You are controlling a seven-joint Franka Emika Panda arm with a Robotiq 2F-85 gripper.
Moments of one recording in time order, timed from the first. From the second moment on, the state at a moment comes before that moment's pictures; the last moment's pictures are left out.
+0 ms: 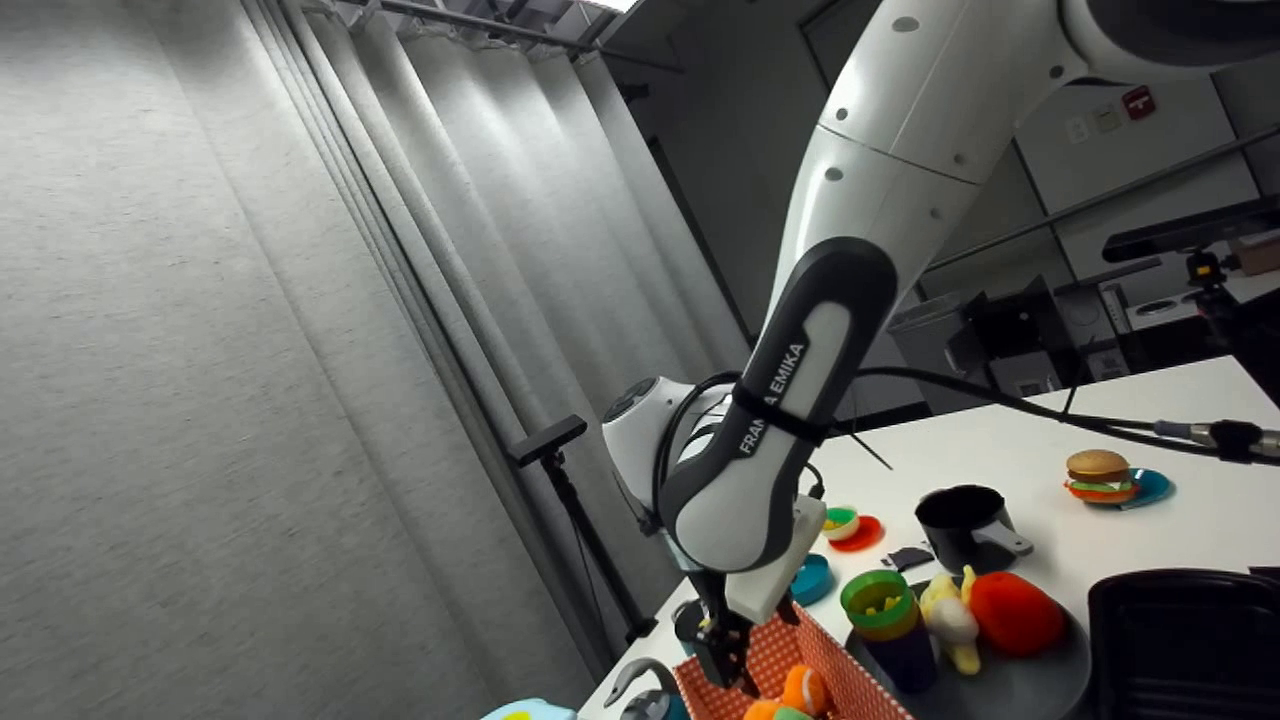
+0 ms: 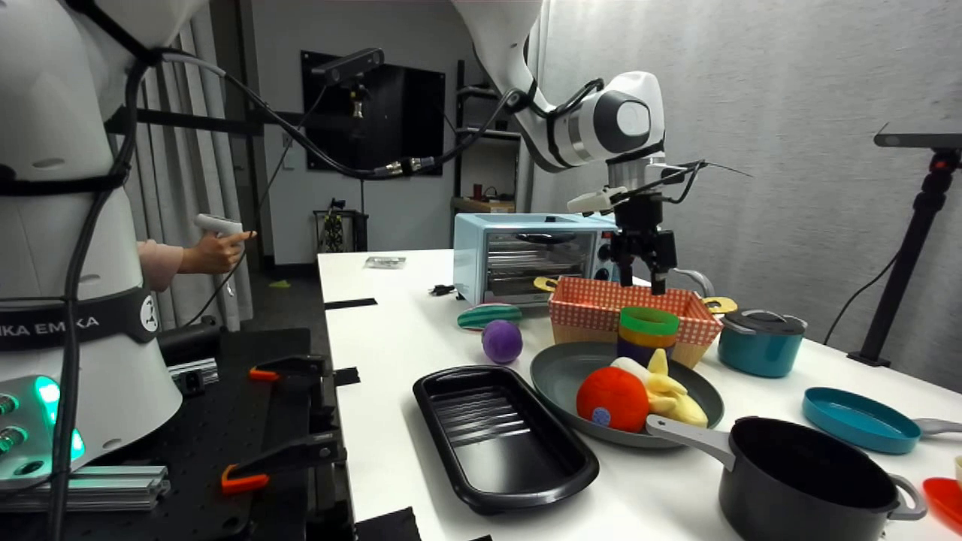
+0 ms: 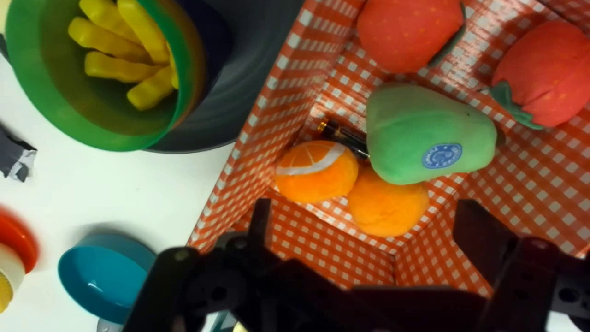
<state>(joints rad) 0.16 0.73 -0.09 -1.51 -0.19 2.33 0.40</state>
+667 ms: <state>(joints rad) 0.12 0.86 -0.11 -1.37 -0.19 2.29 0.35</state>
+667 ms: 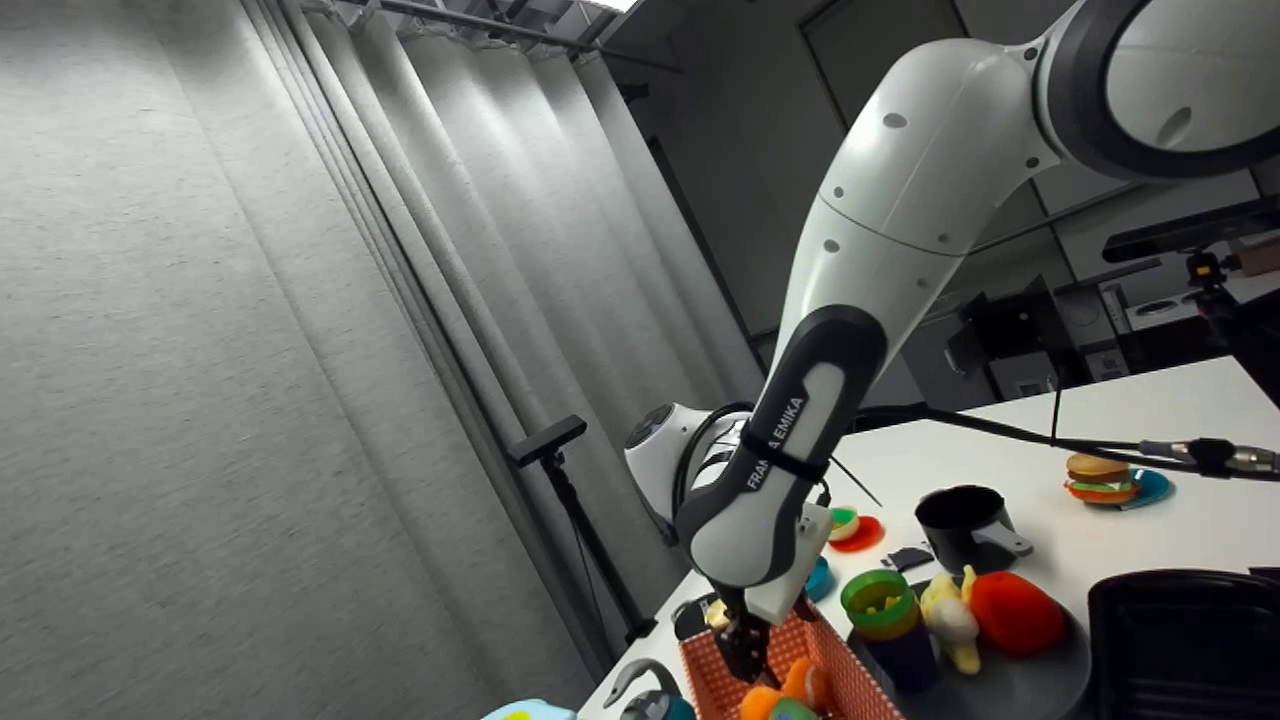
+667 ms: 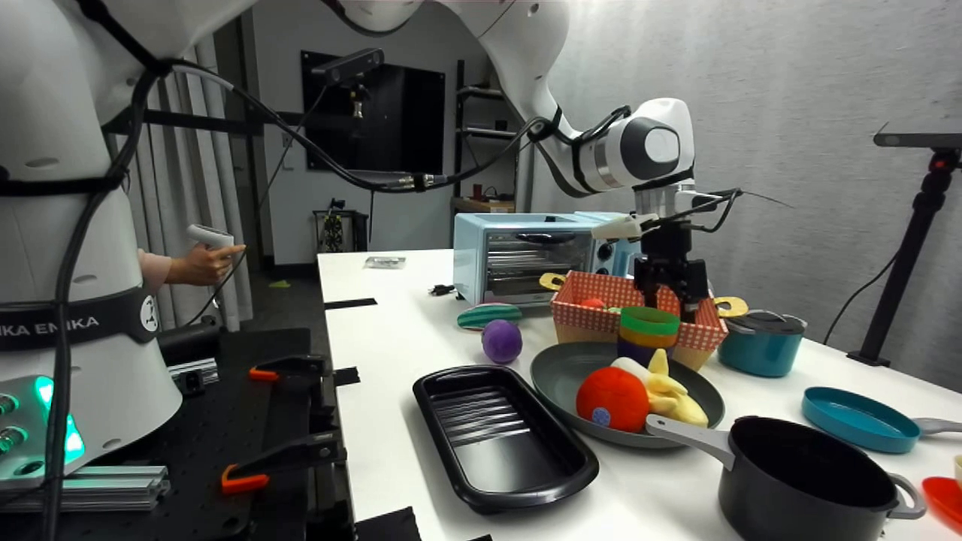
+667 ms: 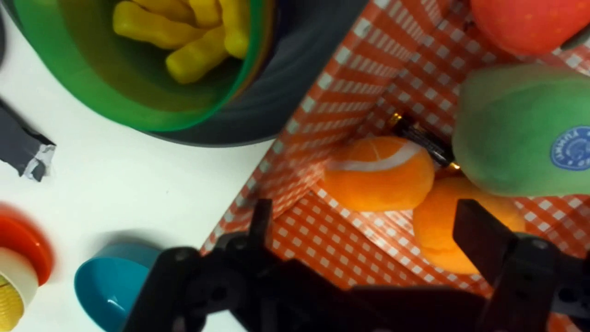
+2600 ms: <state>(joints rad) 0.13 0.89 -0.13 -1.32 -0.21 2.24 0.34</state>
